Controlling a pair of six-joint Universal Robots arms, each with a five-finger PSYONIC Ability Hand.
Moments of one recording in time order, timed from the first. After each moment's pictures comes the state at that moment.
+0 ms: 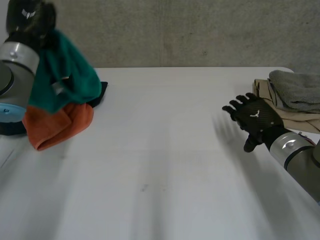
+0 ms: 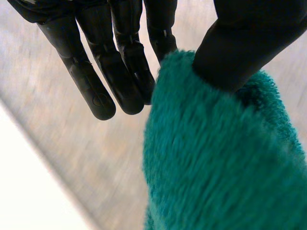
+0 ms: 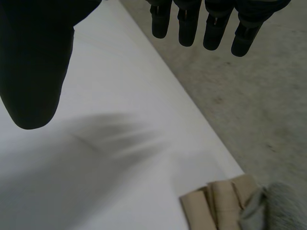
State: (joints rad) left arm 4.55 -2.01 -1.16 3.55 -1.43 3.47; right arm 1.74 -1.26 1.78 -0.31 1.18 2.48; left_hand 1.12 1.19 1.19 1.20 0.97; right_hand 0.22 0.21 0.21 0.21 0.05
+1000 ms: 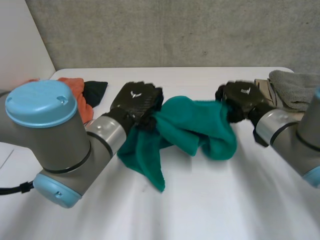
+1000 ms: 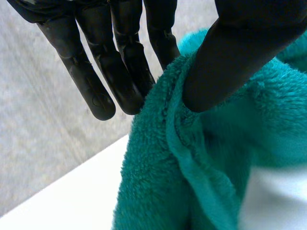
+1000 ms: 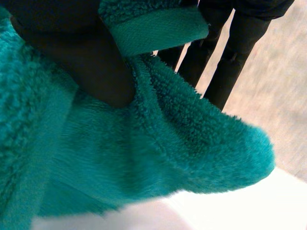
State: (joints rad) left arm 4.11 -1.96 -1.46 3.33 -1.44 3.29; right arm 1.84 -1.19 1.53 -0.23 1.19 3.00; left_hand 1.12 1.20 1.19 1.20 0.98; right_hand 1.12 1.18 1.19 1.19 0.98
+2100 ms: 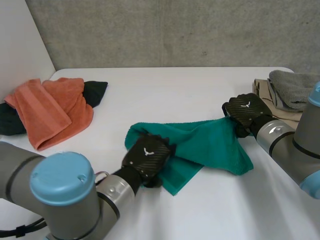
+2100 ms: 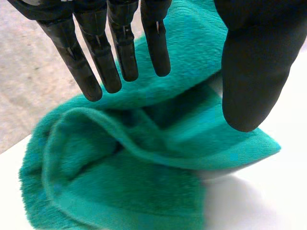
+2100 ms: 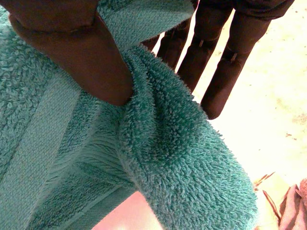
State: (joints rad) left arm 4.00 -1.97 -1.80 3.54 -1.44 3.41; right arm 1.86 -1.18 1.57 -0.13 1.32 2.66; left_hand 0.55 0.55 0.55 0.54 0.36; right_hand 1.12 1.18 1.19 1.20 1.00
